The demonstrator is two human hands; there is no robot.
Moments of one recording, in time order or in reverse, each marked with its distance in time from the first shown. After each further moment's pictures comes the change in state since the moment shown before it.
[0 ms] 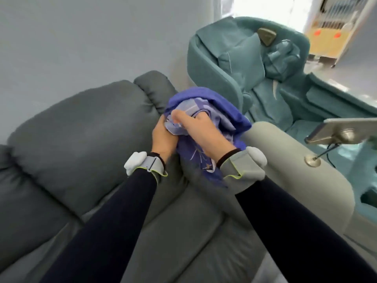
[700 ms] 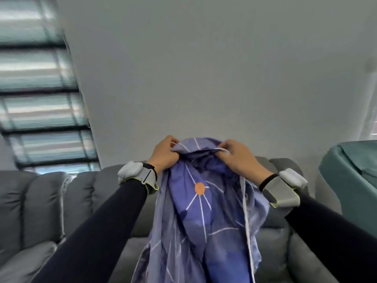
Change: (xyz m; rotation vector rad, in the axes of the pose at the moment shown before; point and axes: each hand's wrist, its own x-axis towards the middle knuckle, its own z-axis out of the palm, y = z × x) left_hand -0.190 0.042 -0.489 0.359 0.401 -0.072; right_hand -0.162 -0.188 0.271 -0.596 -0.357 -0.696
